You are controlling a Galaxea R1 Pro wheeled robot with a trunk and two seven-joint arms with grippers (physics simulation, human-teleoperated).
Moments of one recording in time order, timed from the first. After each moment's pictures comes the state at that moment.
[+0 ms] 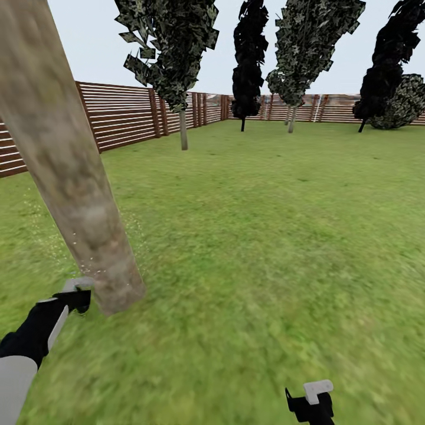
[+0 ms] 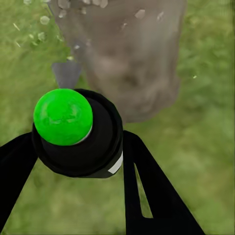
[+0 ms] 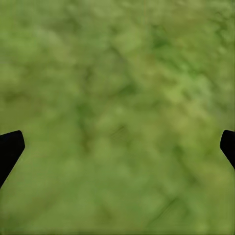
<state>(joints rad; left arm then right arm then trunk) -0.69 0.31 0.19 -0.75 -0.04 0.42 -0.08 -0.44 -0.06 -0.43 -0.11 0.57 -0.47 -0.04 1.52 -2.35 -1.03</state>
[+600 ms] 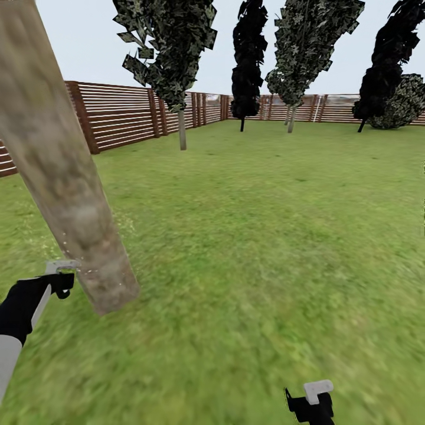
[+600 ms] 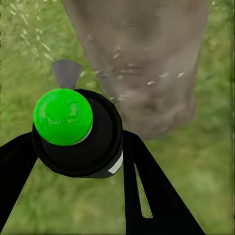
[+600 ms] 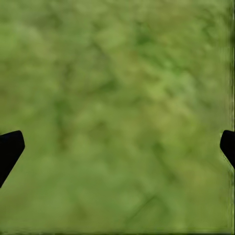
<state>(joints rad) -0.79 0.40 0.19 -0.77 -0.06 0.52 -0.08 -0.44 -0.06 -0.43 -0.11 0.57 -0.47 -0.04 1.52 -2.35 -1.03</state>
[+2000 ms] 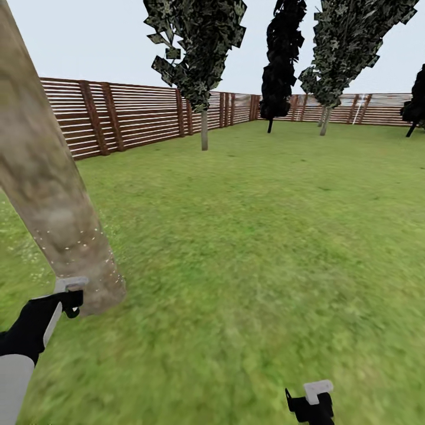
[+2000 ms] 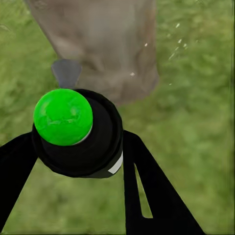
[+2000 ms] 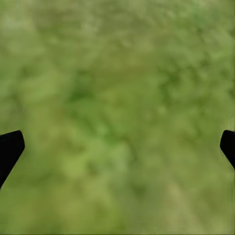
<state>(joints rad) -0.69 0.31 0.28 -0.79 -0.06 0.52 -0.04 -0.44 -0.06 -0.43 -0.11 0.57 -0.47 -0.04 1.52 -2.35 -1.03</state>
